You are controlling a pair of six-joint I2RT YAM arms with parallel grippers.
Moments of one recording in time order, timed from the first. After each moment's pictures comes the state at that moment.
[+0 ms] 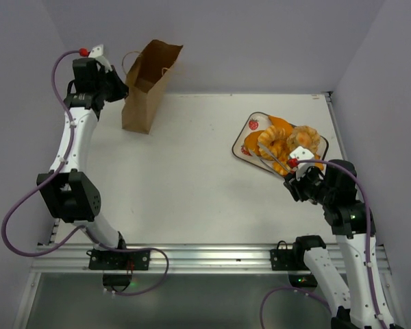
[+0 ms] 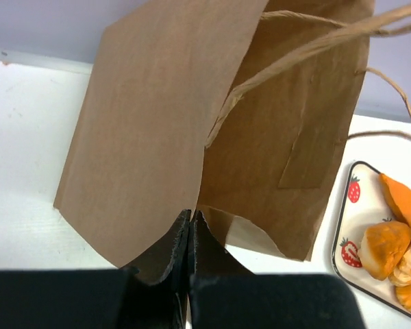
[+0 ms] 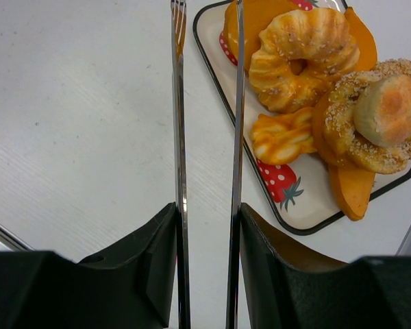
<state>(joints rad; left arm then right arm) 0.03 1.70 1.74 -0.49 0.24 -0.29 0.08 0.61 0.89 -0.90 -0.36 -0.48</state>
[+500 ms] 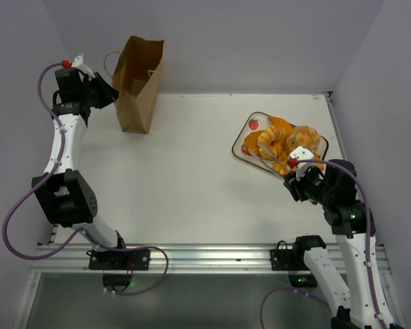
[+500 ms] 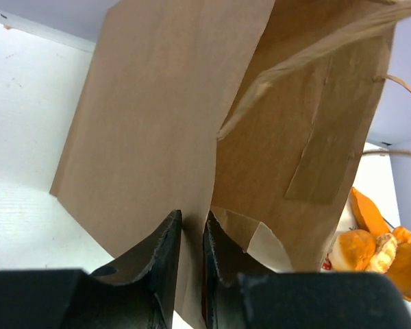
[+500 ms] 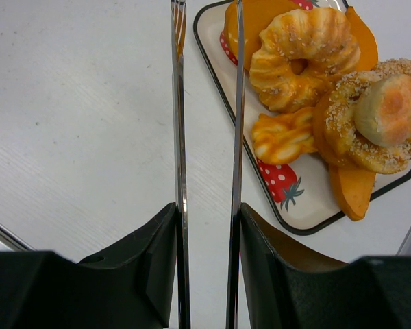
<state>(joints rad) 0.21 1.67 1.59 -0.38 0.42 -0.40 0.08 0.61 0.89 -0.90 -0.36 -0.48</state>
